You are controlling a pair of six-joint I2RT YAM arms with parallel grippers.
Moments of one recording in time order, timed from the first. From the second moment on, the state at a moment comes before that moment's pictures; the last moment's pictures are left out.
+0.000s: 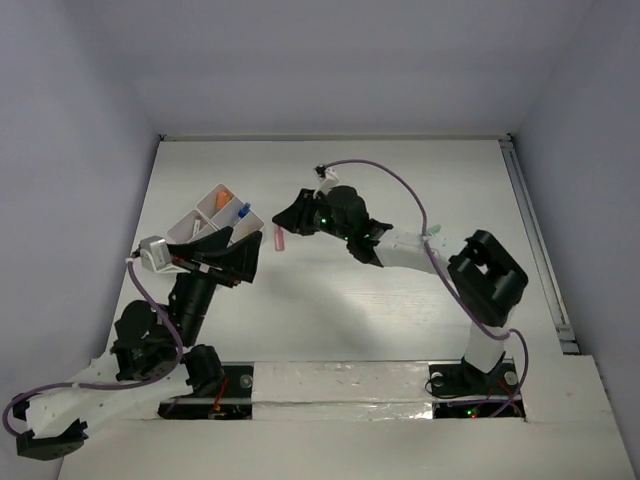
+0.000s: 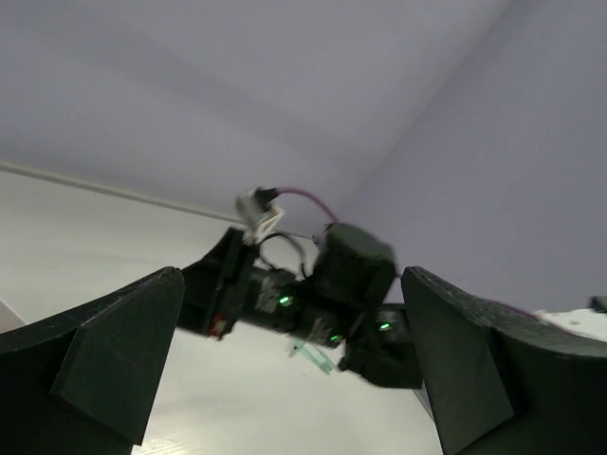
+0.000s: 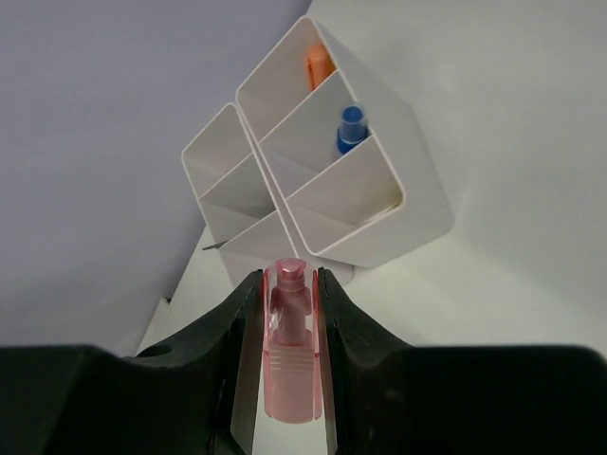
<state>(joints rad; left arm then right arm) -1.11 0.27 0.52 0.20 -0.71 -0.35 0.82 1.79 1.17 0.45 -0.15 0.79</state>
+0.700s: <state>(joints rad) -1.11 0.12 0.78 -0.18 -0.78 -0.36 0.97 2.29 1.61 0.77 -0.19 0.61</state>
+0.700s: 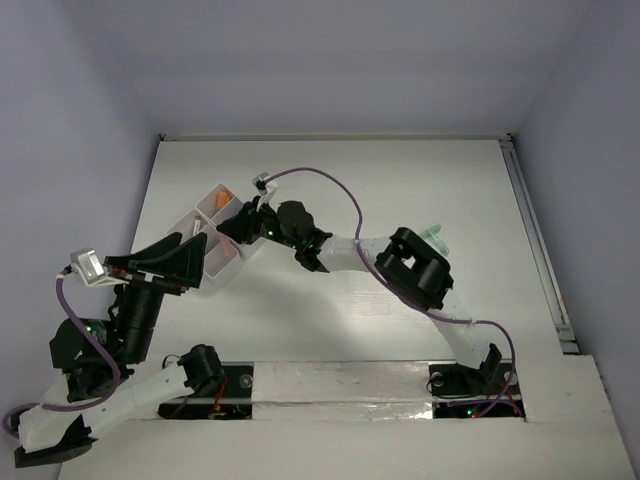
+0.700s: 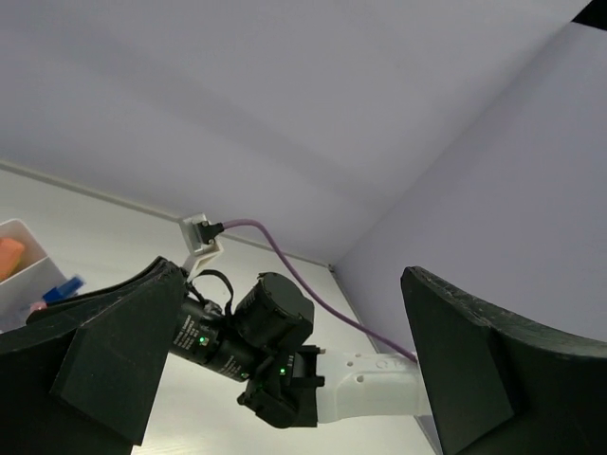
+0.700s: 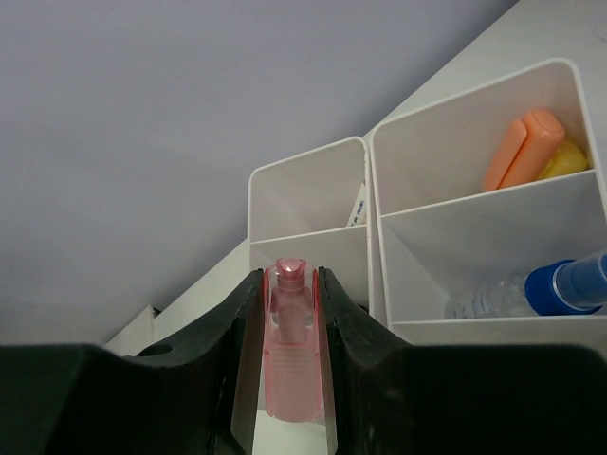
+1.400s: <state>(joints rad) -1.00 0.25 0.76 -0.21 -0.71 -0.31 1.01 2.37 1.62 0.87 -0.15 0.50</state>
